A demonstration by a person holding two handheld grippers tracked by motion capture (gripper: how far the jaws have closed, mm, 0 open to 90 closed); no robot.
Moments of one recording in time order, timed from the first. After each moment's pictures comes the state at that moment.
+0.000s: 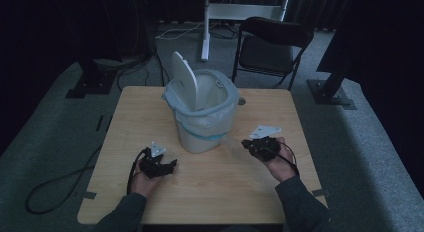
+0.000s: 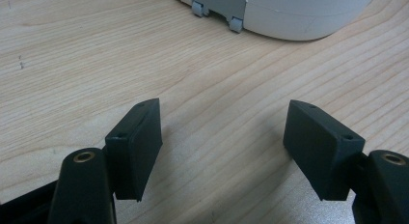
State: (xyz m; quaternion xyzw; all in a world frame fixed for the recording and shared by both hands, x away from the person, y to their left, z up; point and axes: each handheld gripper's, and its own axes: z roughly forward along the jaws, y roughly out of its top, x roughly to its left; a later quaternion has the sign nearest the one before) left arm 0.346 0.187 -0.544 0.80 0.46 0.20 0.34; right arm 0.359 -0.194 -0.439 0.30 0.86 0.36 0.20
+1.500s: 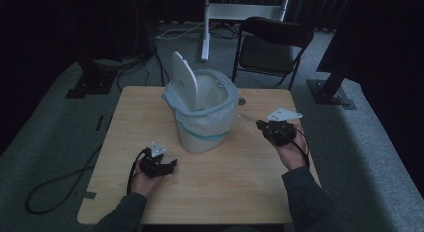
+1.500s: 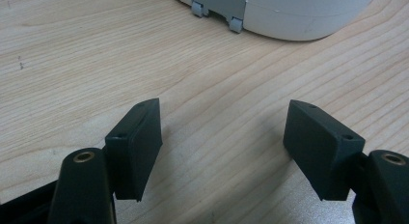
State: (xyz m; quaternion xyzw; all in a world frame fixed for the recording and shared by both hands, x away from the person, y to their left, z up) left arm 0.346 0.187 -0.544 0.80 0.46 0.20 0.34; right arm 0.374 -0.224 -0.394 0.36 0.80 0.39 0.27
